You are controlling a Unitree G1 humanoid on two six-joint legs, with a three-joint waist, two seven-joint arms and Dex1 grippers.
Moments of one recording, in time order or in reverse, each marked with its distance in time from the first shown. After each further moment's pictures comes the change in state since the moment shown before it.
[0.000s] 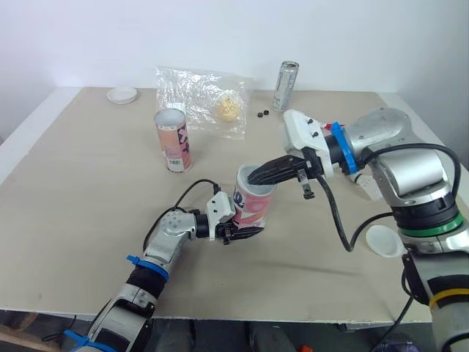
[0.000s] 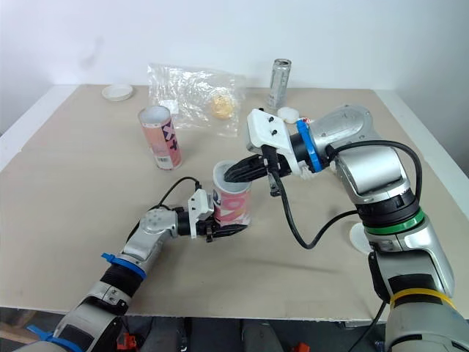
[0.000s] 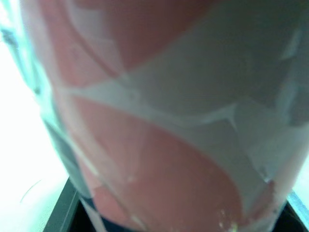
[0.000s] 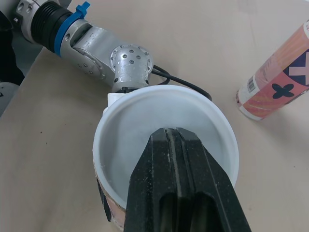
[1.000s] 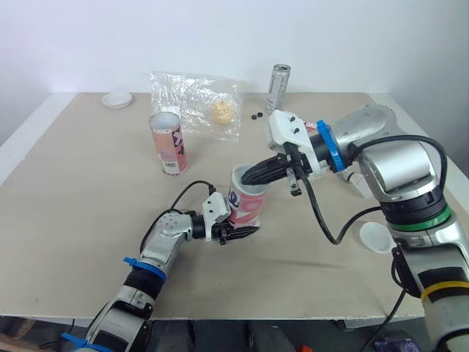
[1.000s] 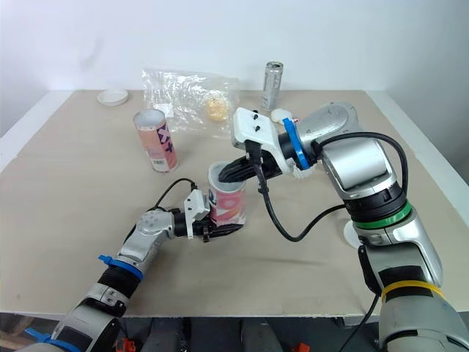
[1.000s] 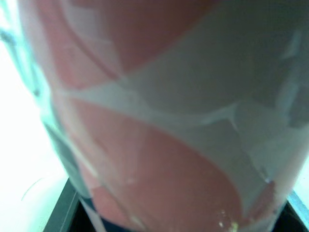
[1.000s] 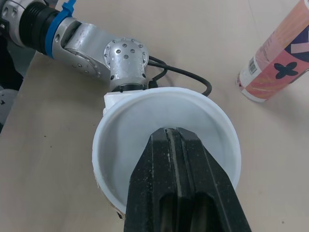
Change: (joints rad) left arm 0.012 0.003 0.012 0.012 0.001 -0.001 0.000; right arm -0.061 0.052 0.058 -0.010 -0.072 0.153 -0.004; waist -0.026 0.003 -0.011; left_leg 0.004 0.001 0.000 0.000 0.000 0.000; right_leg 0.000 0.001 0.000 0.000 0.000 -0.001
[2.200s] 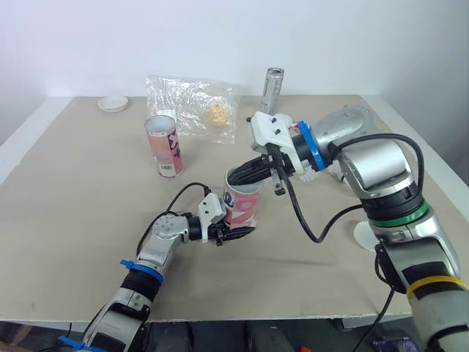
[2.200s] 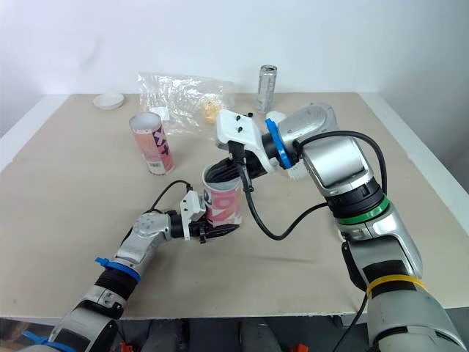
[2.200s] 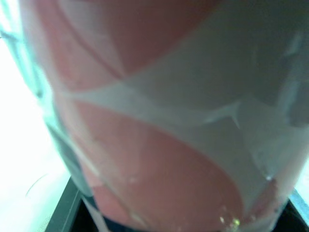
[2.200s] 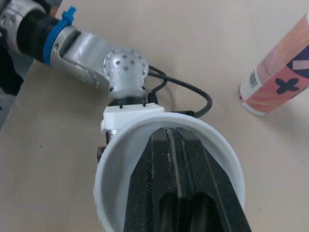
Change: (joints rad) left arm 0.016 0.009 0.012 0.005 -0.012 0.001 0.001; right arm -0.030 0.097 0.025 0.059 -0.036 -0.019 -0.003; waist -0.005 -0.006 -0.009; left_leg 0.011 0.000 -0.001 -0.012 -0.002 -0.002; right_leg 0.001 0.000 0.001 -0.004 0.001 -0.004
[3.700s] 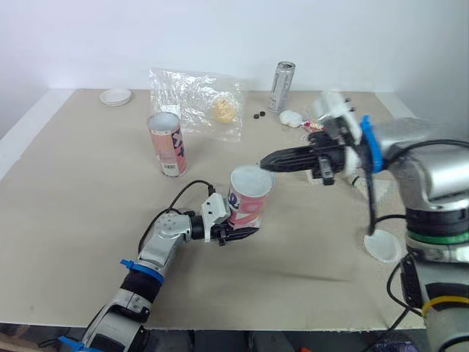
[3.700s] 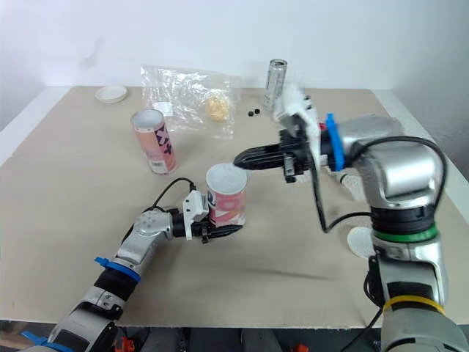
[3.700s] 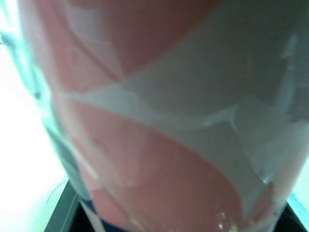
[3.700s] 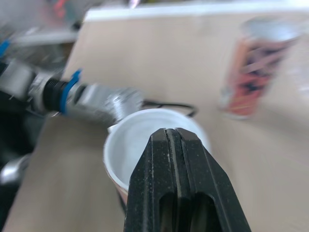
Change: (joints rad) left arm 0.008 0.015 -0.015 -0.079 0.011 0.018 0.005; right arm 0.232 -0.136 -0.436 -0.141 0.287 0.174 -0.109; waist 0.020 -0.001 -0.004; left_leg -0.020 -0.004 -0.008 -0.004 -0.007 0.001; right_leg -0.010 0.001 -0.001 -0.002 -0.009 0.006
